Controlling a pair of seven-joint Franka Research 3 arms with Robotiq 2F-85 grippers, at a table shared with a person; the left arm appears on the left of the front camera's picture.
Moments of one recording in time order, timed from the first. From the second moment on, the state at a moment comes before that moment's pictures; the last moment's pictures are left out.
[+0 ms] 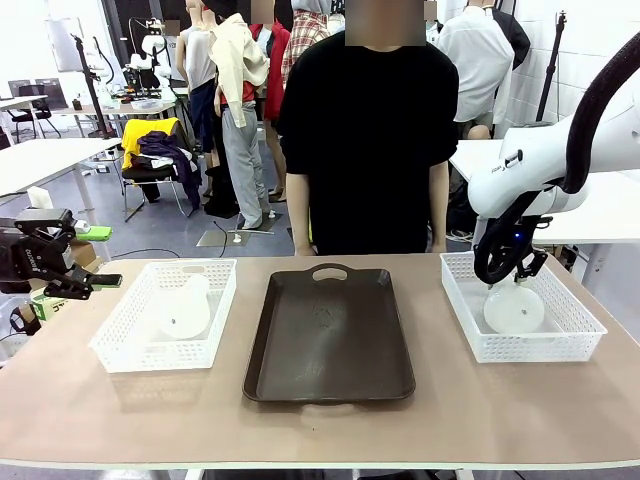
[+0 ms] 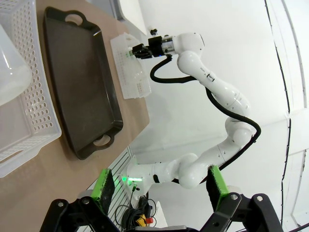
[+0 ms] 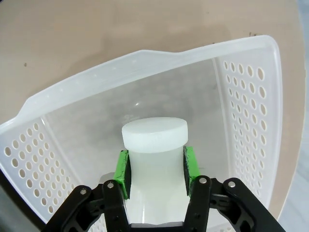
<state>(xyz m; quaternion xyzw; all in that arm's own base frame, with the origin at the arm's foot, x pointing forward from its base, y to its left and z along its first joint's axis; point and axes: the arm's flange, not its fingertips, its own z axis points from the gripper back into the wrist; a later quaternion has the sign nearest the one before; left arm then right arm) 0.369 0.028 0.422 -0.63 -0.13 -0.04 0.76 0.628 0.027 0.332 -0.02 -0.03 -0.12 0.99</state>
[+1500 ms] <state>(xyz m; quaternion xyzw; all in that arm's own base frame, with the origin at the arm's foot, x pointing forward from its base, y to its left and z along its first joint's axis) 0.369 0.028 0.422 -0.63 -0.13 -0.04 0.76 0.628 0.028 0.332 -0.02 -0.03 -0.12 0.99</state>
